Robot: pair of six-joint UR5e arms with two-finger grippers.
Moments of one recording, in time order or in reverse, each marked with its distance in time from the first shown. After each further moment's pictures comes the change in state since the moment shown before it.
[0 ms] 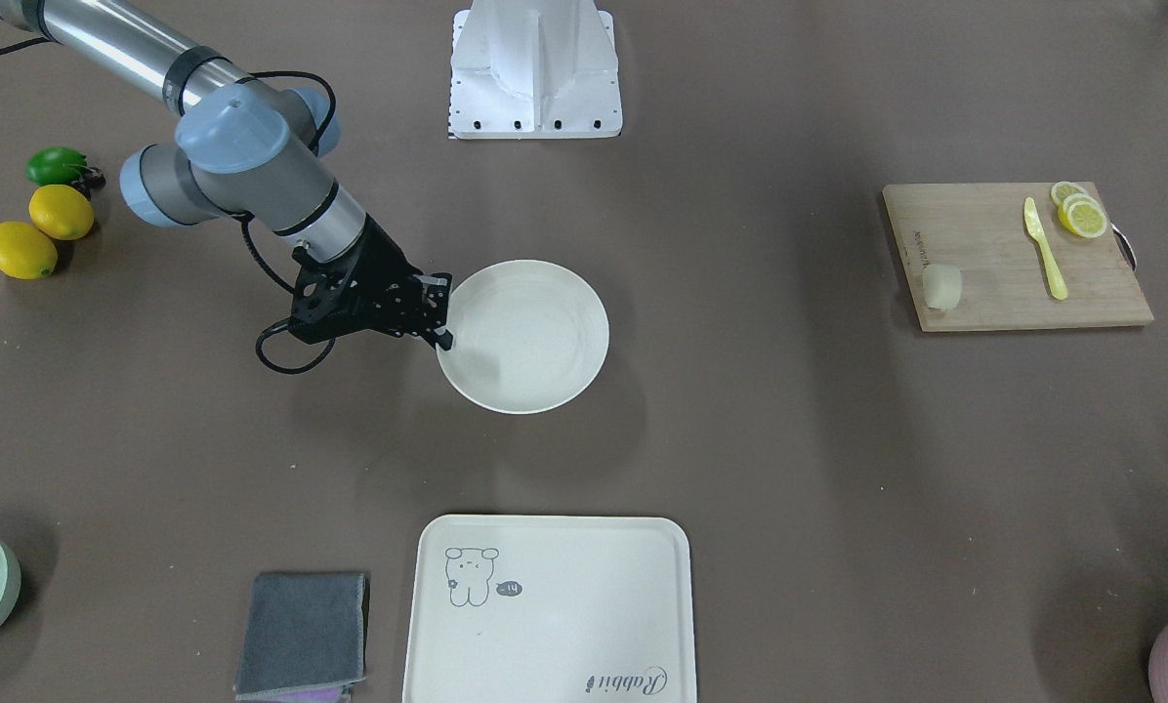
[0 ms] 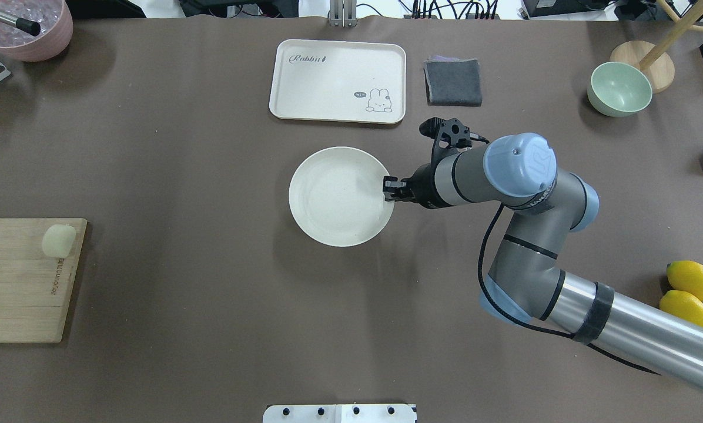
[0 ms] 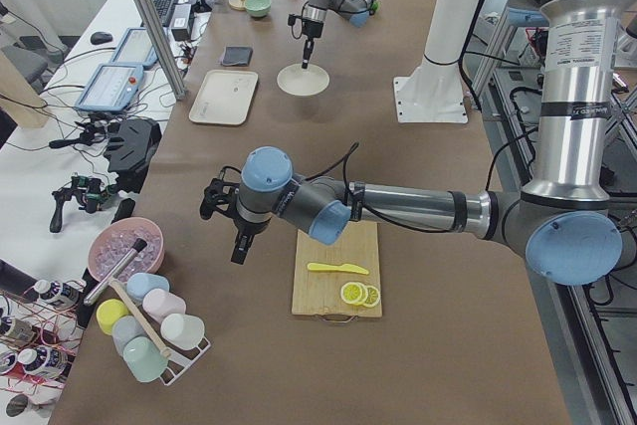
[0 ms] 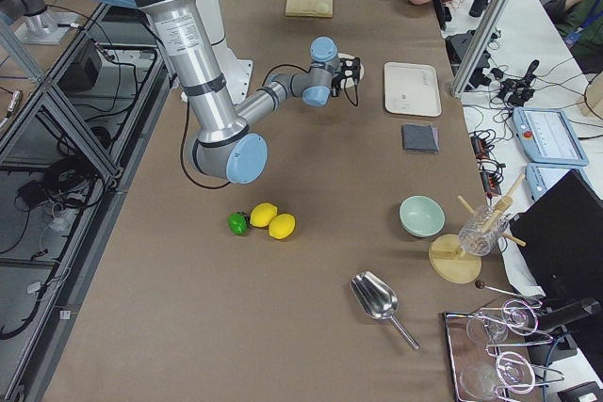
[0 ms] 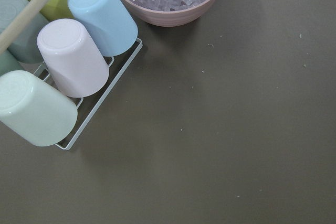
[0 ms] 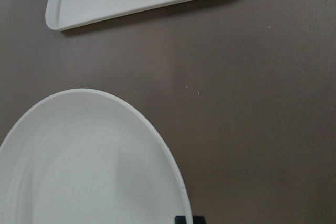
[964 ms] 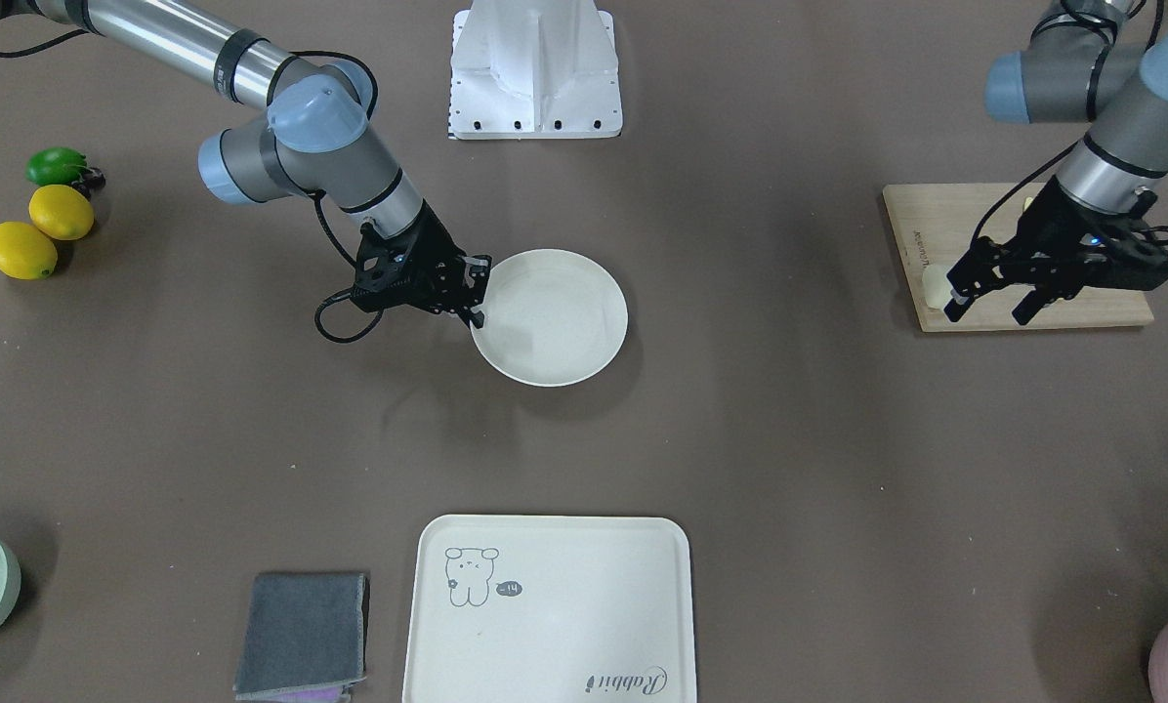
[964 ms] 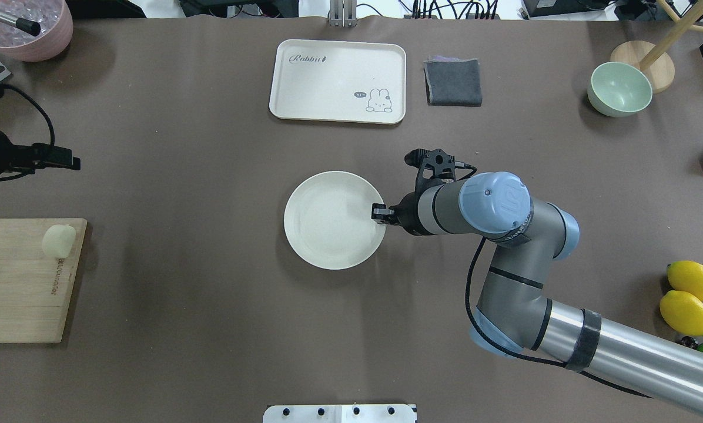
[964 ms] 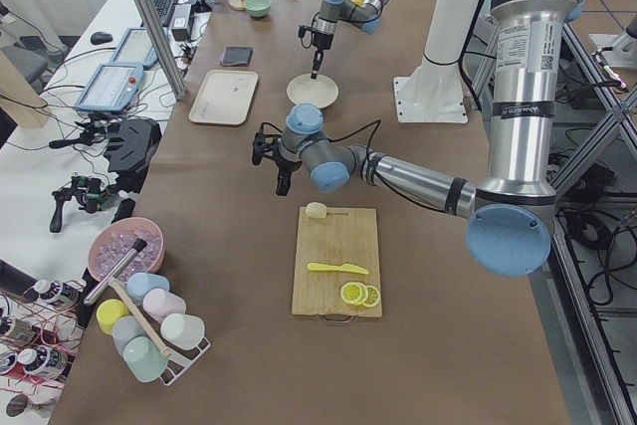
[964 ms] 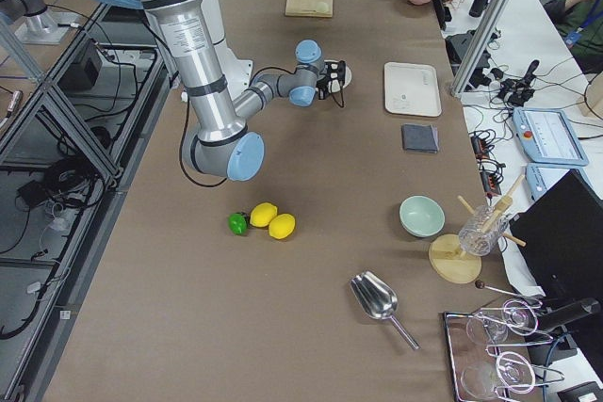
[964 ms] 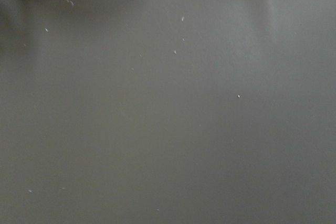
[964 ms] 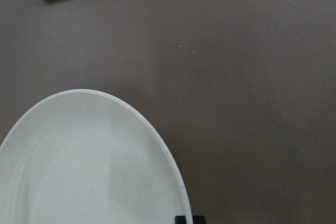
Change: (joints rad) left arm 0.500 0.004 -0.155 -0.168 0.276 -0.645; right arm -0.065 -0.003 -0.001 -0.033 -0.072 0.019
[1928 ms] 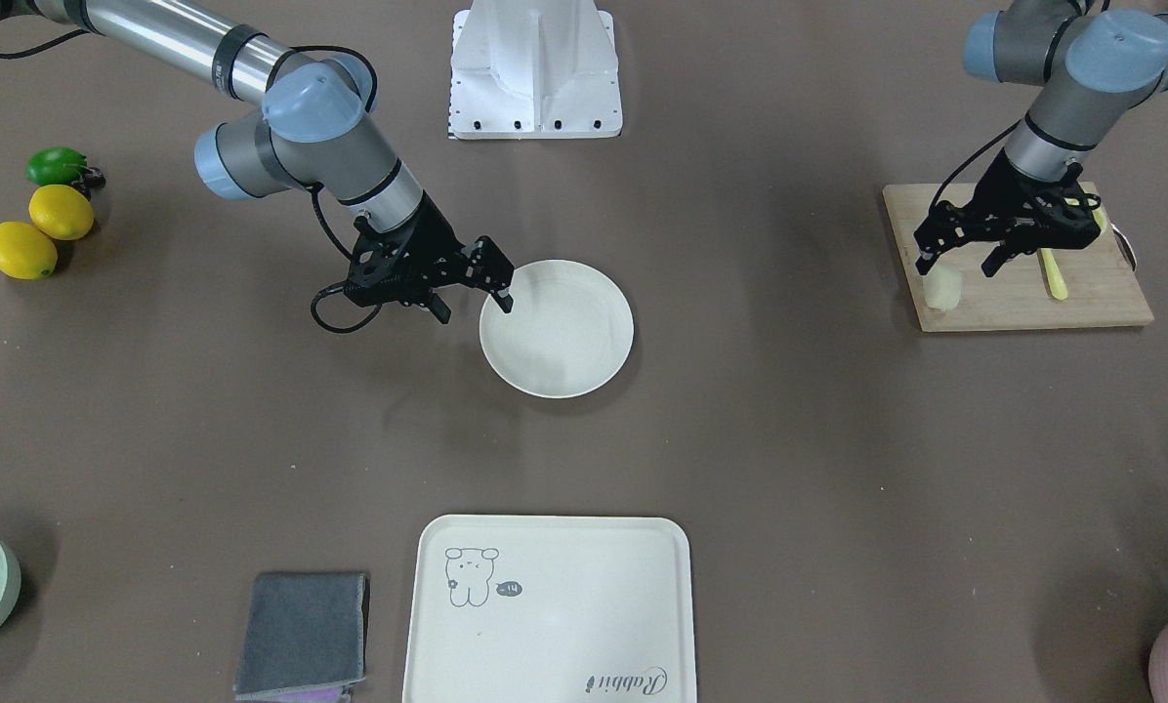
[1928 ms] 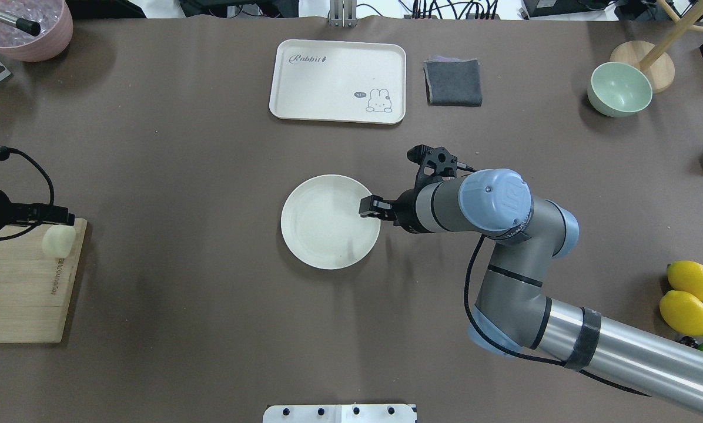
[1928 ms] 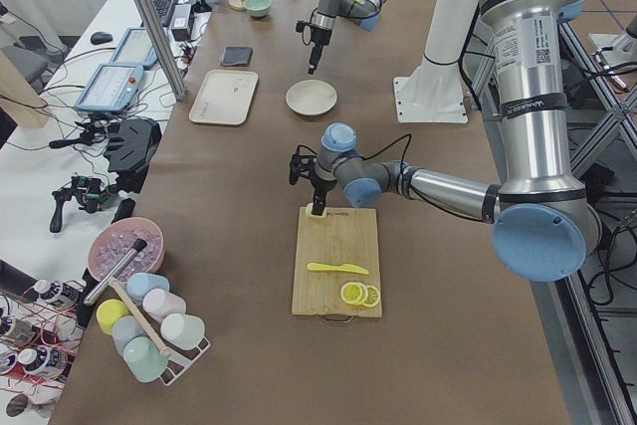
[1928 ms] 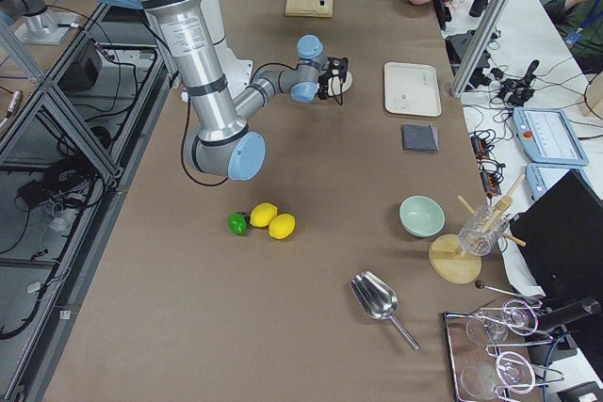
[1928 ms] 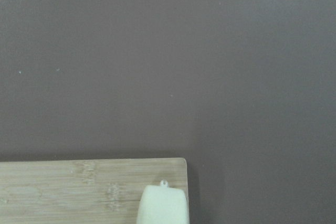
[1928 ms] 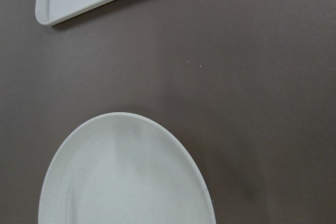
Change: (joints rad) left arm 0.173 0.190 -0.058 -0.045 0.103 -0.004; right arm 0.031 0.007 0.033 -0.003 0.028 0.099
